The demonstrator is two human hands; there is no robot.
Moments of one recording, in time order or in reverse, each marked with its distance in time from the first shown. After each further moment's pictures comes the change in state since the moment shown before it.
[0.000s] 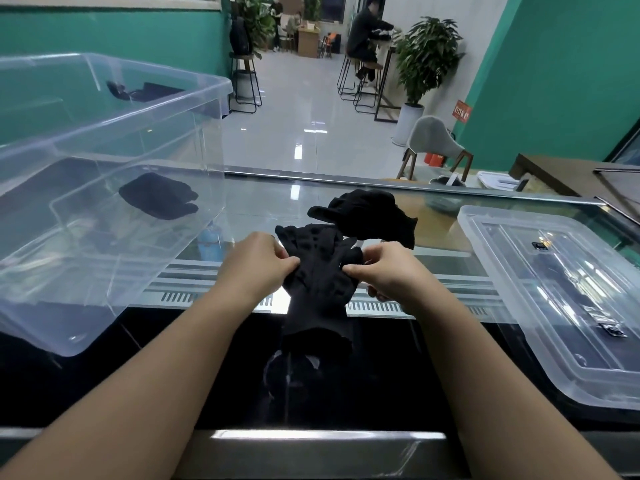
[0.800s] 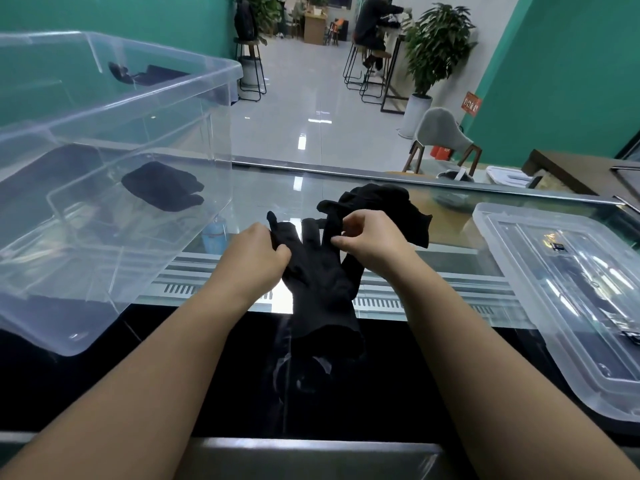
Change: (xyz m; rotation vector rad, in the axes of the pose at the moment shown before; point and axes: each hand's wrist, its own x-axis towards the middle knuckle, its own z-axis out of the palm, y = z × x) left_hand 0.004 -0.008 -0.009 0.019 0.038 0.010; right_hand 0.051 -0.017 0.021 -0.261 0.178 -0.165
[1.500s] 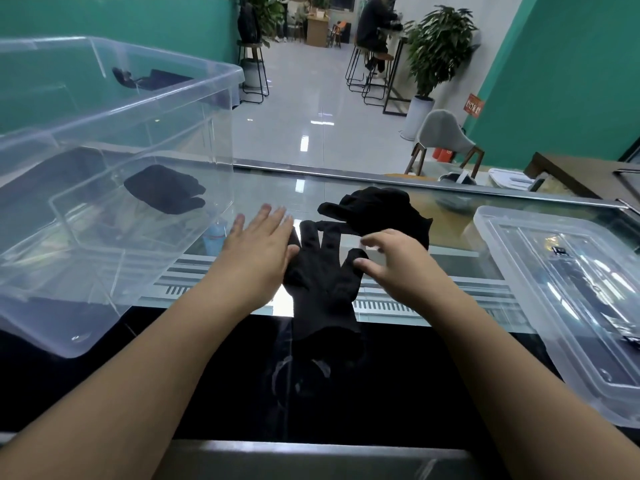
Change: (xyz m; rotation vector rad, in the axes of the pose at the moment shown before) left_hand -0.001 -0.002 -0.006 0.493 -0.128 0.310; right_hand -0.031 0.024 -0.020 -0.328 -0.021 -0.184
